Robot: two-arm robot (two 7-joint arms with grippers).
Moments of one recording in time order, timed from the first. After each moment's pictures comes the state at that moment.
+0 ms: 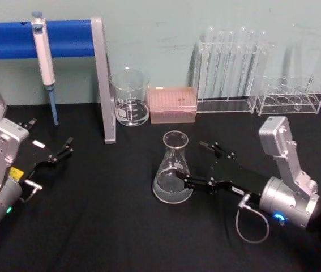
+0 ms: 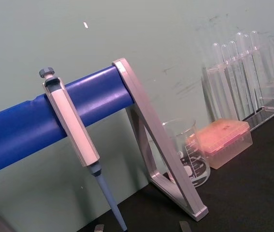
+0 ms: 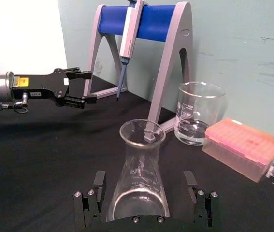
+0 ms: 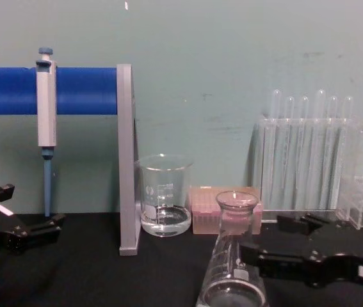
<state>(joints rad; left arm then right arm) -0.20 0.60 0.45 -1.41 -0.25 -0.12 0.03 0.22 0.45 -0.43 -1.44 0.40 -0.04 0.55</state>
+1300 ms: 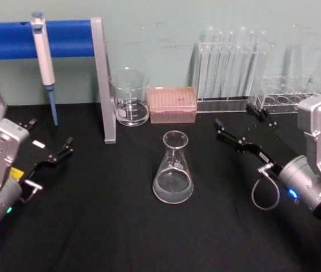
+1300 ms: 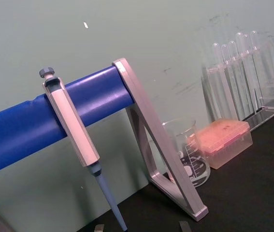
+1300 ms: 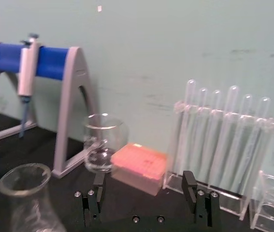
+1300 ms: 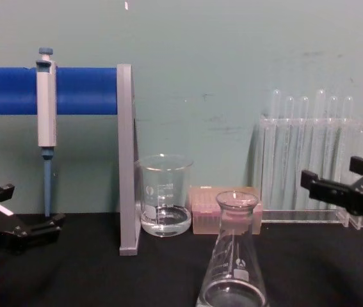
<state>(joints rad) -0.20 0.60 0.45 -1.41 -0.25 -0.12 0.03 0.15 0.38 -0.28 -1.49 0.33 -0.10 0.27</state>
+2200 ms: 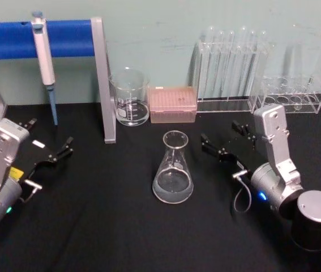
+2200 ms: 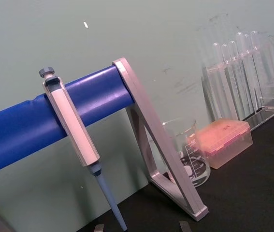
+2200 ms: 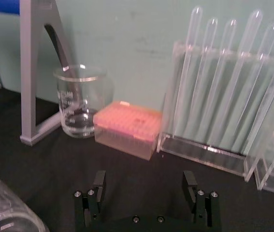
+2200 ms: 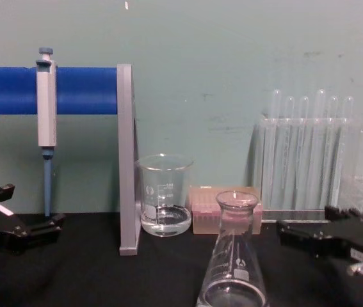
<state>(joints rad) -0.20 0.60 0.45 -1.41 -0.25 -0.12 0.03 0.27 0.23 -0.30 -1.24 0.17 -0.05 0.19</state>
